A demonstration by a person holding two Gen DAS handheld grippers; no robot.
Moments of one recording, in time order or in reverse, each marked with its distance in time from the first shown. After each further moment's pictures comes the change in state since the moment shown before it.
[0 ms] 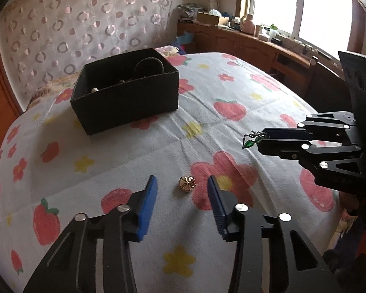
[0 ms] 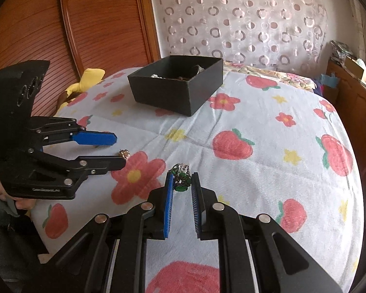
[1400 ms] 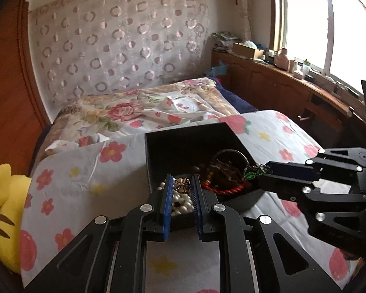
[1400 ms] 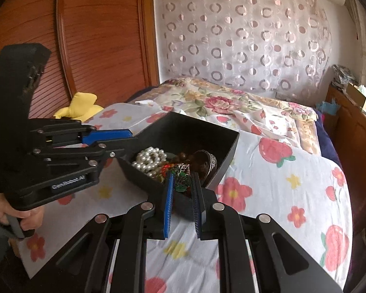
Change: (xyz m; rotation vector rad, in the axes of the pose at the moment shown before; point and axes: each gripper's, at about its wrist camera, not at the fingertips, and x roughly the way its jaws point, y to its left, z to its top) left arm -0.003 0.086 0.094 -0.114 -0.164 0.151; right arm 0.055 0.007 0.125 -0.039 -0.080 -0.037
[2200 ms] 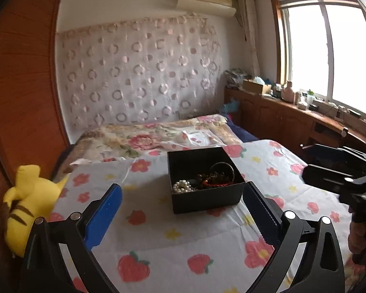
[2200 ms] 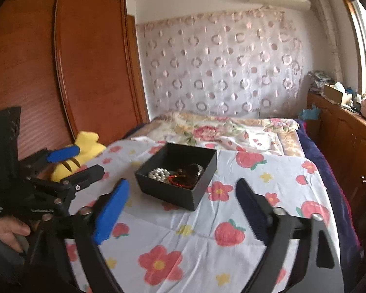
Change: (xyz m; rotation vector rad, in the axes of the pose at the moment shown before) left arm -0.118 -0.016 -0.046 -0.044 -0.247 0.094; right arm -0.124 0.013 -0.041 0.122 -0.265 -0.062
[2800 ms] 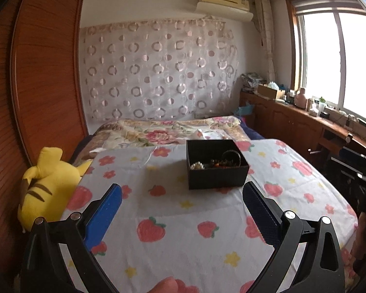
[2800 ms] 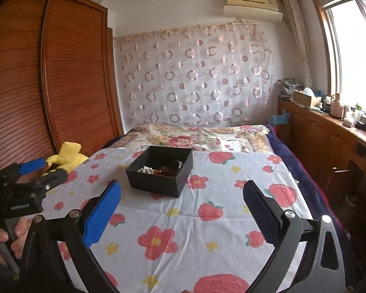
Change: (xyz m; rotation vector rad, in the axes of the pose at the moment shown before) left arm -0.054 0.006 -0.029 -0.057 0.011 0.085; right arm -0.050 0.016 -0.029 0.017 -0.061 -0.189
